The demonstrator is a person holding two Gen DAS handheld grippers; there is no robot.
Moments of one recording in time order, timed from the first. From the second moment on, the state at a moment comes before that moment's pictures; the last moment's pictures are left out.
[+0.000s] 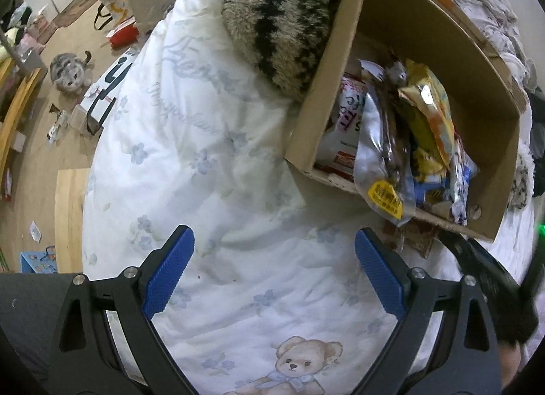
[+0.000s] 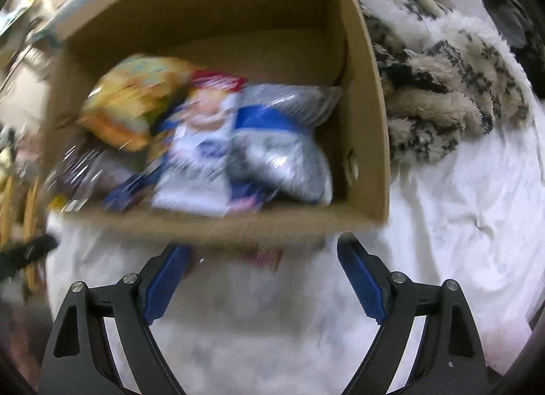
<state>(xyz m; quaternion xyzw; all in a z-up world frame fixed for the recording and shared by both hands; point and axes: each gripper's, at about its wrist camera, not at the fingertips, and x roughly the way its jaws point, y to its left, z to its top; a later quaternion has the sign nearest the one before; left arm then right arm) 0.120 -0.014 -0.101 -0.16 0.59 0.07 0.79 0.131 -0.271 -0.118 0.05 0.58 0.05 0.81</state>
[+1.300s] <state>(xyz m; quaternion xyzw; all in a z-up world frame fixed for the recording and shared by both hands) 0.107 0.024 -0.097 -0.16 0.57 0.14 0.79 0.149 -0.235 -0.163 0.18 0.63 0.05 0.75</state>
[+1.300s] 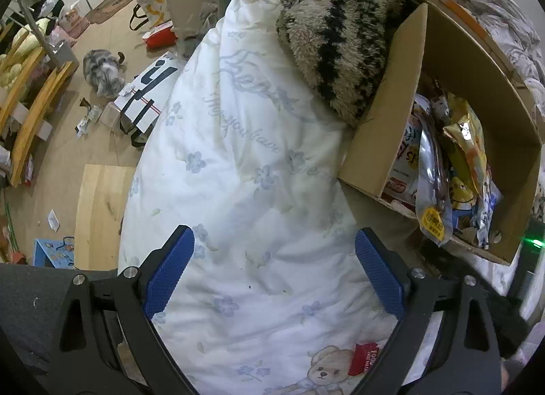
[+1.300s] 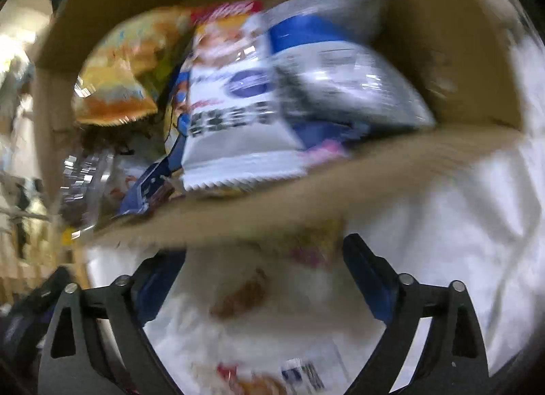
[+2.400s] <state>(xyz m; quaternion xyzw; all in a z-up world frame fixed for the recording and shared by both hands) 0.044 -0.179 -0.153 0.17 0.62 -0.22 0.74 0.086 -0.364 -0.050 0.24 0.56 0.10 0.79</state>
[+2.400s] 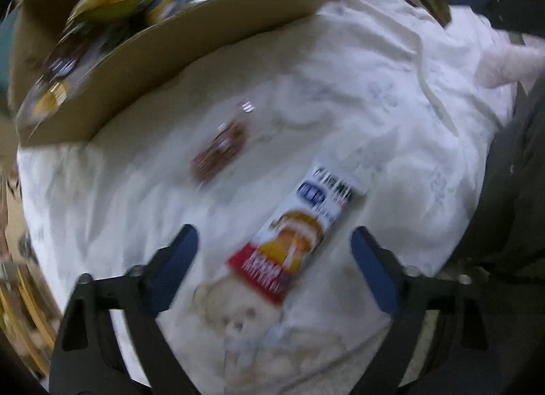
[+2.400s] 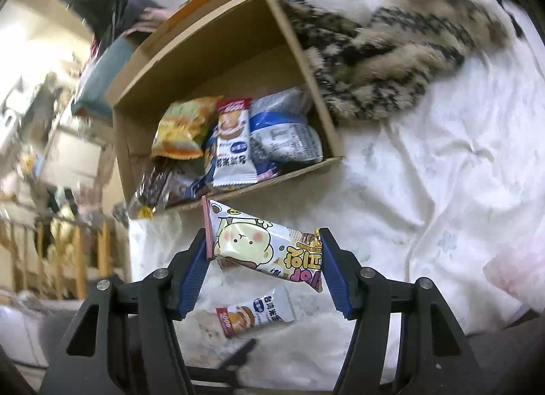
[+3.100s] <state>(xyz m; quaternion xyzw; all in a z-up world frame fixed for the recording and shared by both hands) 0.109 -0.102 -0.026 -0.03 0.53 -0.07 0.85 0.105 -0.302 -0.041 0.21 0.52 0.15 0.82</state>
